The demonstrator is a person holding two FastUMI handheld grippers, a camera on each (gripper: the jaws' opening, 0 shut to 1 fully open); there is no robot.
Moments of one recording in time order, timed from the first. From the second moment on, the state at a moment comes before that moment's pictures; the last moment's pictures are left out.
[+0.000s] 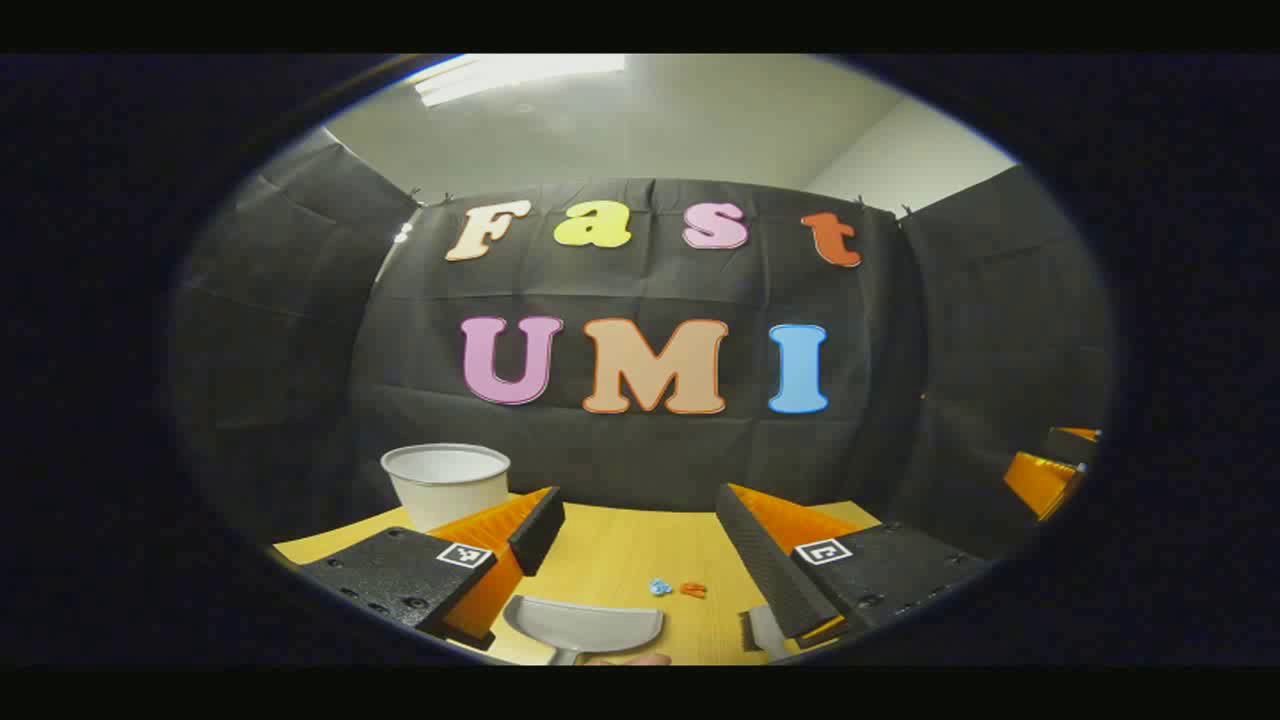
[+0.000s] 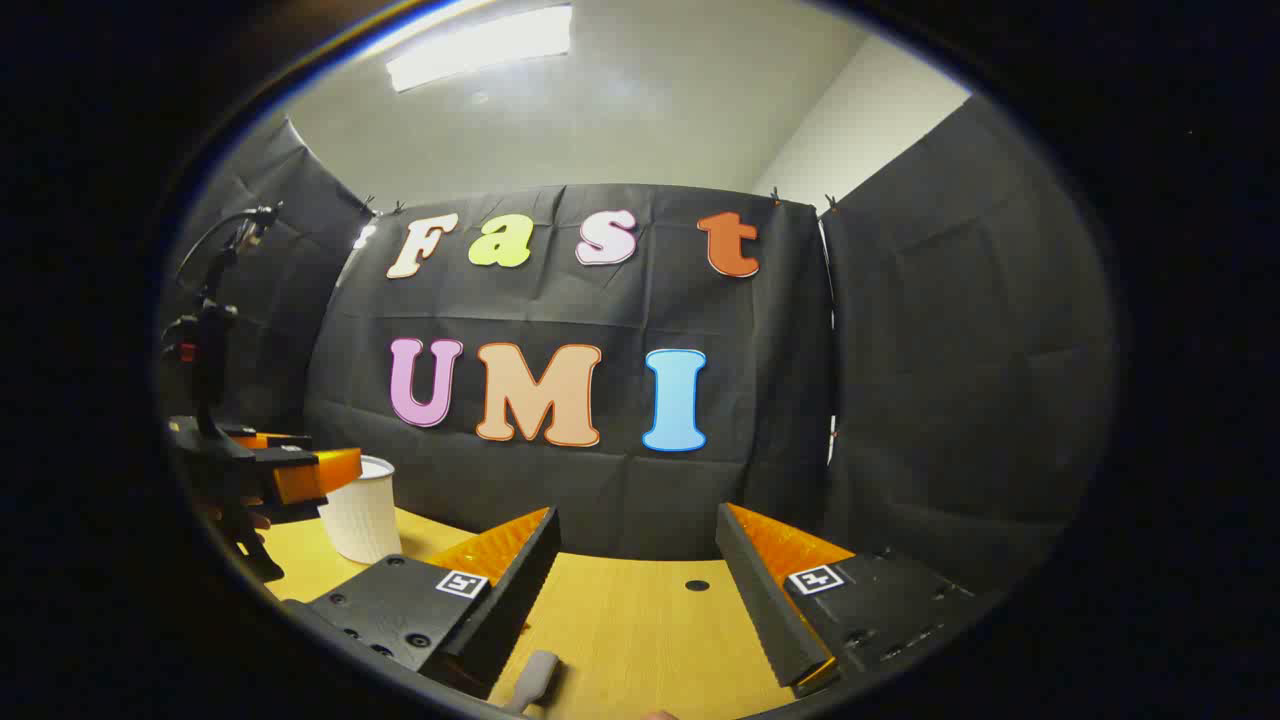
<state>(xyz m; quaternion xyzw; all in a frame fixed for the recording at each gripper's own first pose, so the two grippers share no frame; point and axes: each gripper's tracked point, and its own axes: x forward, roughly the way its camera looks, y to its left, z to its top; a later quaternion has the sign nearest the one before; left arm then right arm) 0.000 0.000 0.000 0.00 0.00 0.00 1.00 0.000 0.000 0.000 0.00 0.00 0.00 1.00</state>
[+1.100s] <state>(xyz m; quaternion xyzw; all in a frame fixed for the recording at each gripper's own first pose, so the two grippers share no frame) 0.002 0.042 0.028 0.02 -0.07 -0.04 1.00 0.029 0.090 0.029 0.00 -0.02 0.01 1.00</state>
